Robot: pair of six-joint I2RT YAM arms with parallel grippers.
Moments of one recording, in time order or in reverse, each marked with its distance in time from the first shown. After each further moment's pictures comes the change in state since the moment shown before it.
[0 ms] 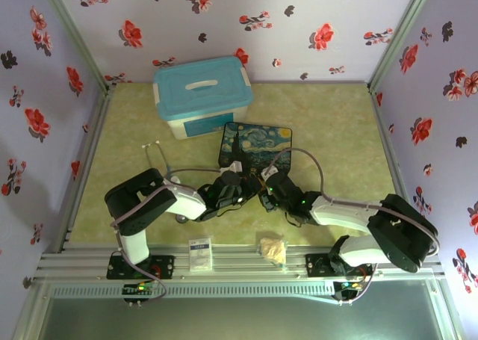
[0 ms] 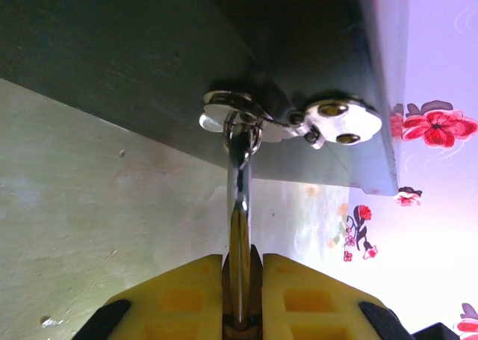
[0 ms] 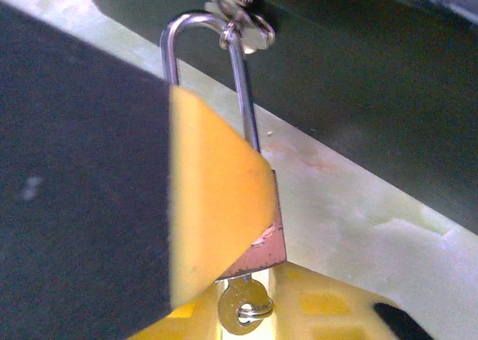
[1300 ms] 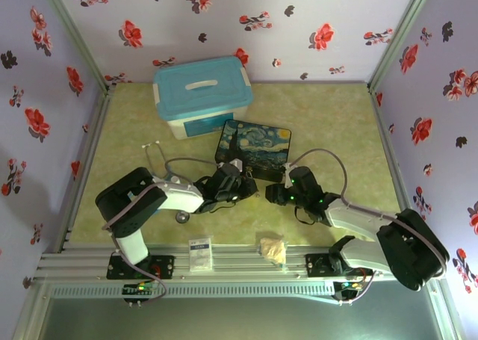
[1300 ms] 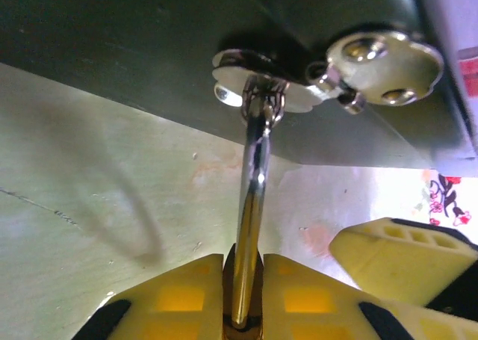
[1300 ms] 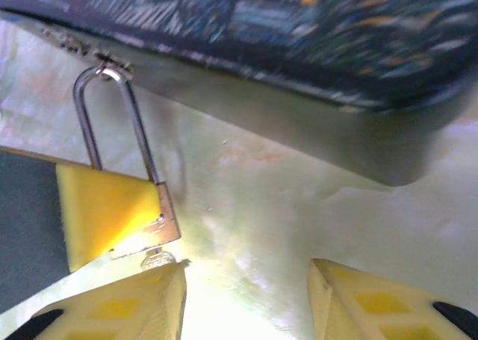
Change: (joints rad) left arm 0.064 -0.058 0.070 -0.328 0.086 0.251; right arm -0.246 -0.132 -0.114 0.077 -0.272 0.220
